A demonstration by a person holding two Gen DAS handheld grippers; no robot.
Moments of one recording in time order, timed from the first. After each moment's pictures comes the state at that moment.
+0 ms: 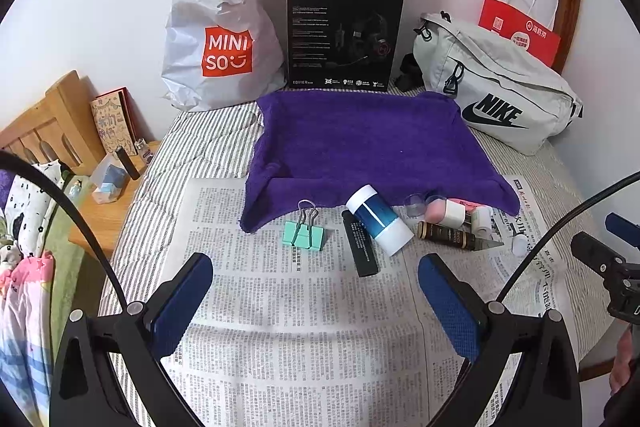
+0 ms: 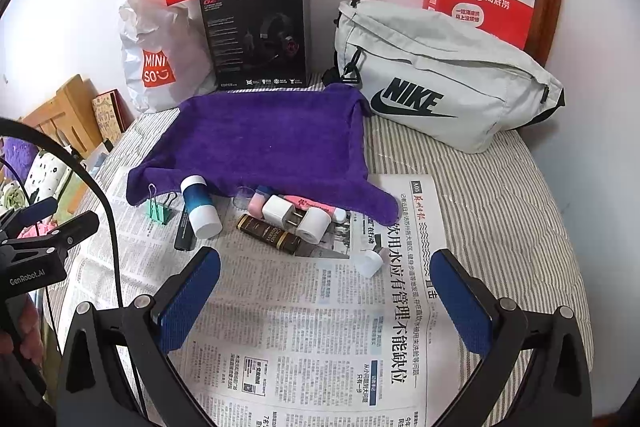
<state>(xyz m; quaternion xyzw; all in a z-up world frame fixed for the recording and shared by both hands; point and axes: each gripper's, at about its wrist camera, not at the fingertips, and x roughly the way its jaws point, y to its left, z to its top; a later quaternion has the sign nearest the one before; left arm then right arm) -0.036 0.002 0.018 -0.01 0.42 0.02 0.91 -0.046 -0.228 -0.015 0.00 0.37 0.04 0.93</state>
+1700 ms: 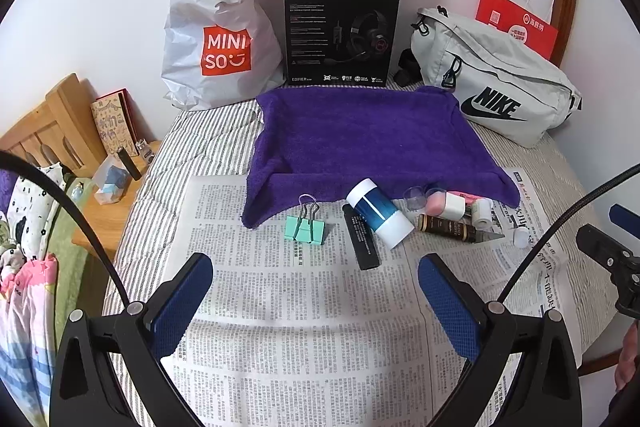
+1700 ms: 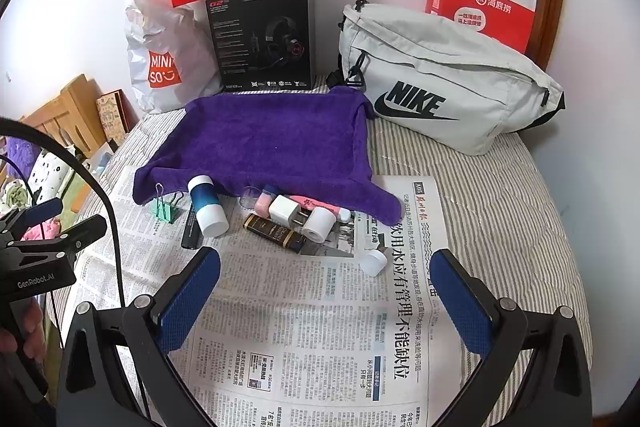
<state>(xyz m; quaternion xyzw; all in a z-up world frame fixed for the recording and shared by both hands) -0.036 0.003 0.022 0.00 0.43 0.02 0.90 -0.053 -0.226 -0.010 0.00 0.37 0.04 0.93</state>
